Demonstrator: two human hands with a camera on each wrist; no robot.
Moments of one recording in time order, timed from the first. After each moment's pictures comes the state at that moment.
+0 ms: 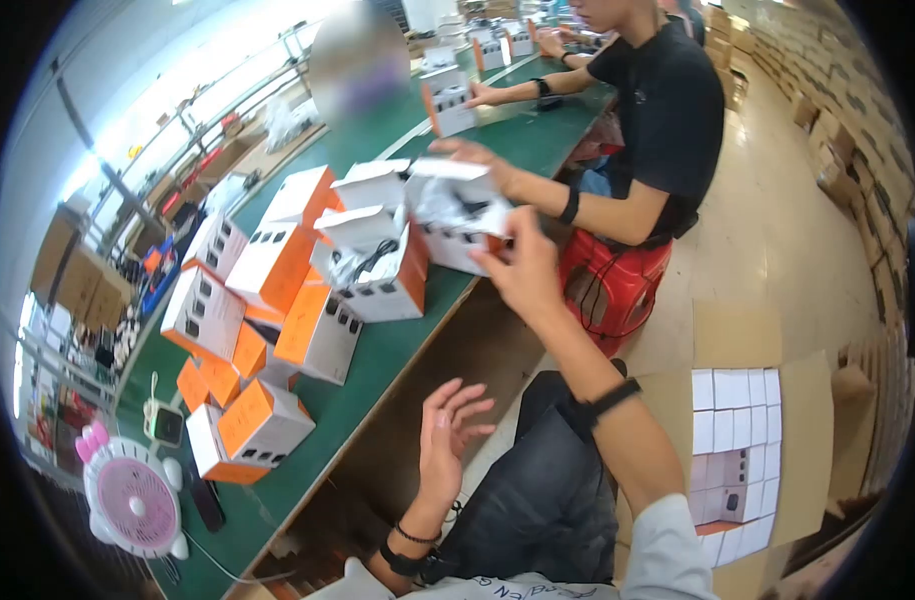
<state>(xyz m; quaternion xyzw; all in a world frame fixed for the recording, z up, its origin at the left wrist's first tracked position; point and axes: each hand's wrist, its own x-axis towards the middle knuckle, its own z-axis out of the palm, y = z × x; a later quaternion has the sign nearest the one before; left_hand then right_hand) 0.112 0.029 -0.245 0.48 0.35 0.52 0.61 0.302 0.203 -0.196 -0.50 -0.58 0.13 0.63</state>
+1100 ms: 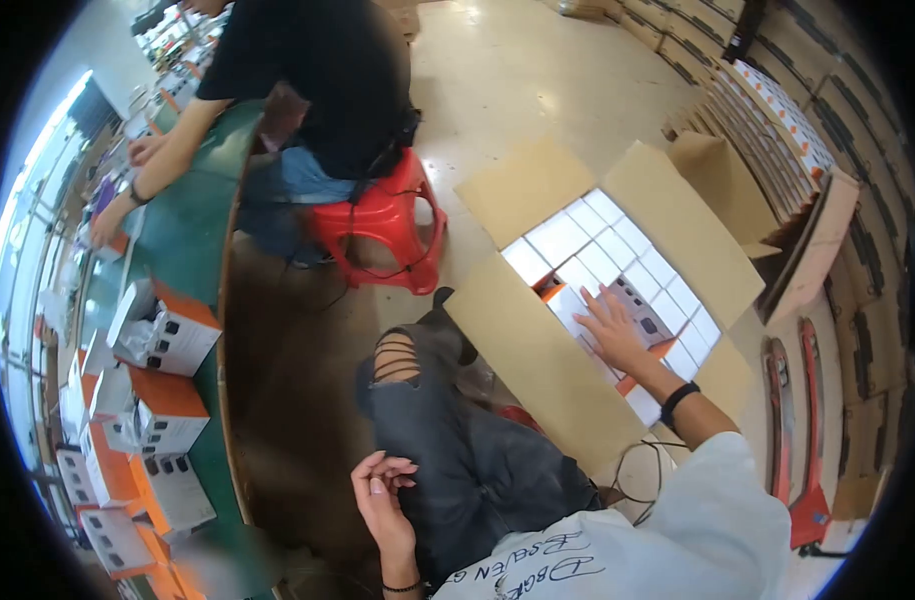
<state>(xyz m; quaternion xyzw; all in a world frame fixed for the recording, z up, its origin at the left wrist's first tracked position) 0.137 -0.019 -0.294 0.57 0.34 0.34 0.66 0.538 -0.247 -0.423 -0.86 -0.51 0.02 0.04</state>
